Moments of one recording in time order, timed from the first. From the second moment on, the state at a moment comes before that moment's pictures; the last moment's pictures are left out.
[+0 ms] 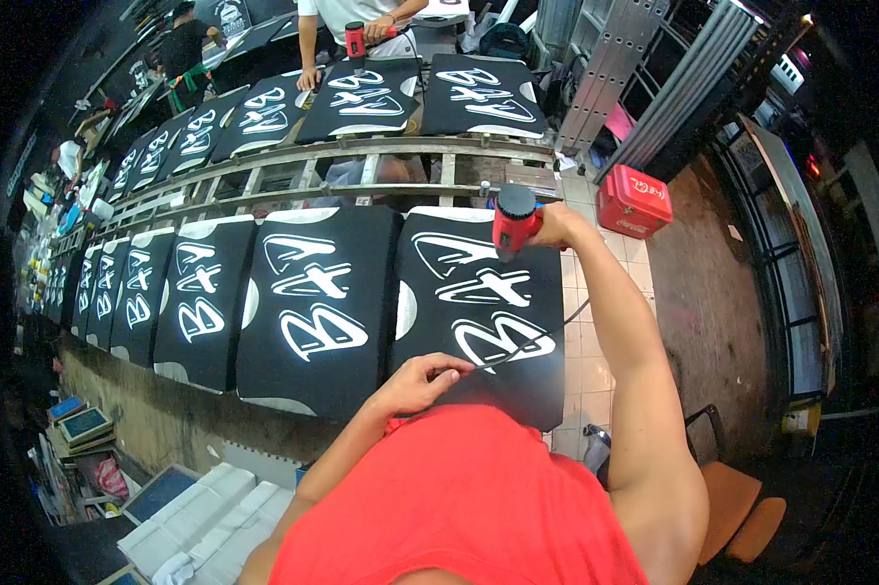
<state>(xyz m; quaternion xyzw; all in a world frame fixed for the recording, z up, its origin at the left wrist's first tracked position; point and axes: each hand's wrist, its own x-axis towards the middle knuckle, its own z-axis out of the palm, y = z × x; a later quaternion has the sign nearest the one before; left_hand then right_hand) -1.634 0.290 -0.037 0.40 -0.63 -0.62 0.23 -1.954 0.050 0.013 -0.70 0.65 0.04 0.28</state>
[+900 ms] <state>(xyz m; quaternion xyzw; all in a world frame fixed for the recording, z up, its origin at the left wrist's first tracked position) -1.630 0.292 -0.038 0.41 -0.64 -0.61 0.25 -1.902 0.030 -0.006 -0.72 0.61 0.05 0.32</state>
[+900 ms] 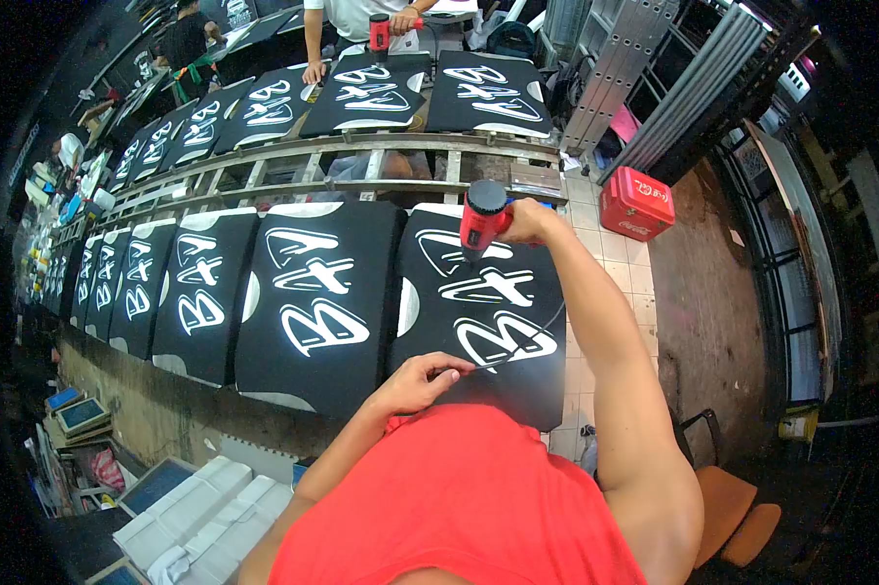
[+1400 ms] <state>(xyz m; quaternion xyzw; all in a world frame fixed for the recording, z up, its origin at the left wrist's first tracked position) -1.628 0.295 -0.043 0.40 -0.63 -0.62 0.25 -1.859 0.030 -0.036 -0.77 0.57 0.02 0.28</state>
